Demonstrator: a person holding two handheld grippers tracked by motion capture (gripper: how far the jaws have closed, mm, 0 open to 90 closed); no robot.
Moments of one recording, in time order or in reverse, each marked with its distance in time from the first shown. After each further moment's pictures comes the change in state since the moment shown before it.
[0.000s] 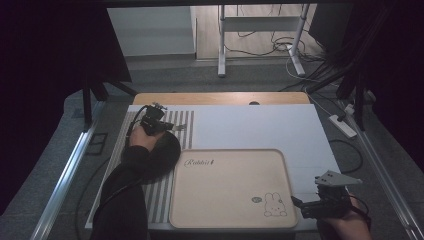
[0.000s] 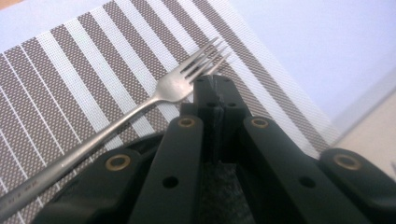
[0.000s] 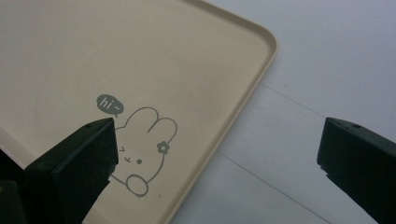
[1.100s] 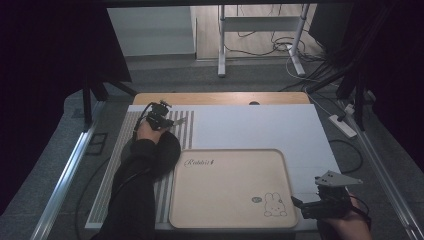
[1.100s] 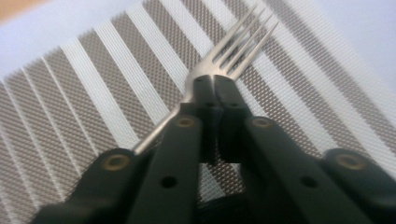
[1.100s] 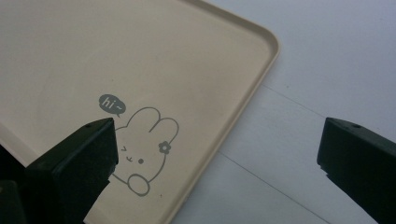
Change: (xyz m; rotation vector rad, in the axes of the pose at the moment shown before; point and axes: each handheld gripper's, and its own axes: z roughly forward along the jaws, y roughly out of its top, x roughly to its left) left arm 0.028 0.014 0.039 0.035 0.091 0.004; right arm 0.000 0.000 -0.001 -0.003 0.008 -0.007
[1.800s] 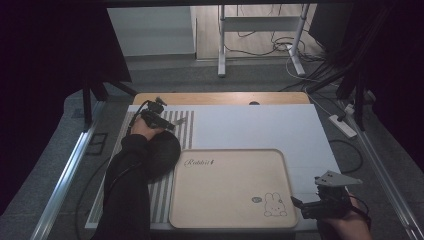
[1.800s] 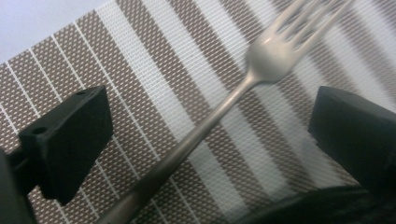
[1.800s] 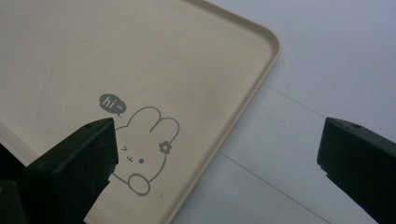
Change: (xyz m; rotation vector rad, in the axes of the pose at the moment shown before) left arm 0.029 0.002 0.015 0.141 0.006 -0.024; right arm 0.000 0.000 0.000 0.000 0.003 -0.001
